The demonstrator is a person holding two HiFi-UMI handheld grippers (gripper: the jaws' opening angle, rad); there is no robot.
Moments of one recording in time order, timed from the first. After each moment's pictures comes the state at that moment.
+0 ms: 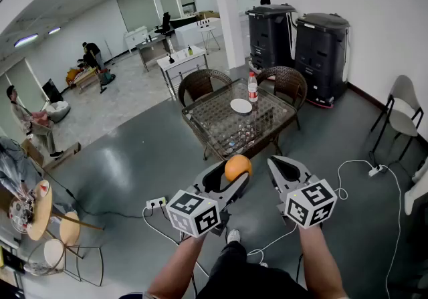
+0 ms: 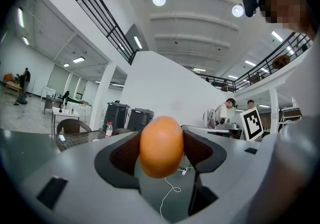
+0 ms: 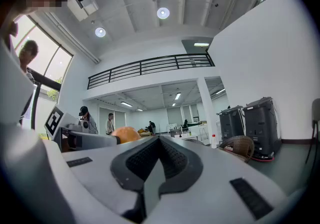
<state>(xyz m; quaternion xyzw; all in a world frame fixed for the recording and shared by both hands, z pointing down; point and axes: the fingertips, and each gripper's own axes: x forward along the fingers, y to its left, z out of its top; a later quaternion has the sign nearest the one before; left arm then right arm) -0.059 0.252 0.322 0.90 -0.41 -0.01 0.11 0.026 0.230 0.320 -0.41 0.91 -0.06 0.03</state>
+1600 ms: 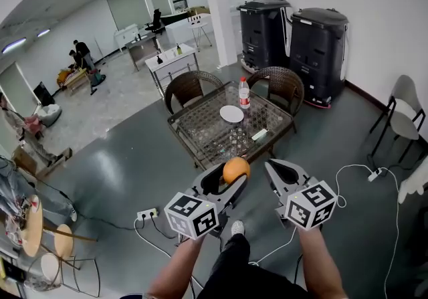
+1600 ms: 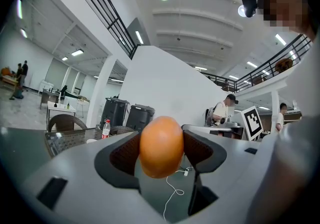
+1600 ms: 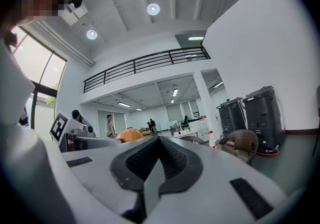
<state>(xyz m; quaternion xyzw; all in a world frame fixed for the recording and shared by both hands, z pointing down) -0.033 0.130 0.351 0.91 -0.40 0.00 0.13 0.049 0.115 0.346 -0.40 0.91 -0.10 0.03</state>
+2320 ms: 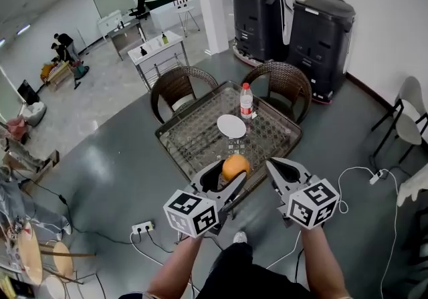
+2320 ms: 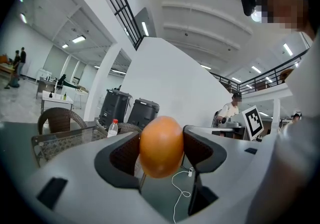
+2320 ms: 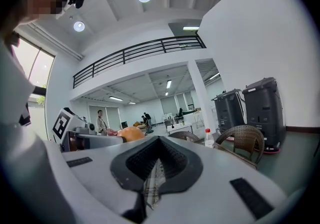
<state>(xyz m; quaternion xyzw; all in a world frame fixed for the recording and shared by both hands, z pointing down) -0.075 -0.079 0.381 0.91 -0.38 0.01 0.18 0.011 -0.087 0.377 -0.42 0.90 -0.14 -0.01</state>
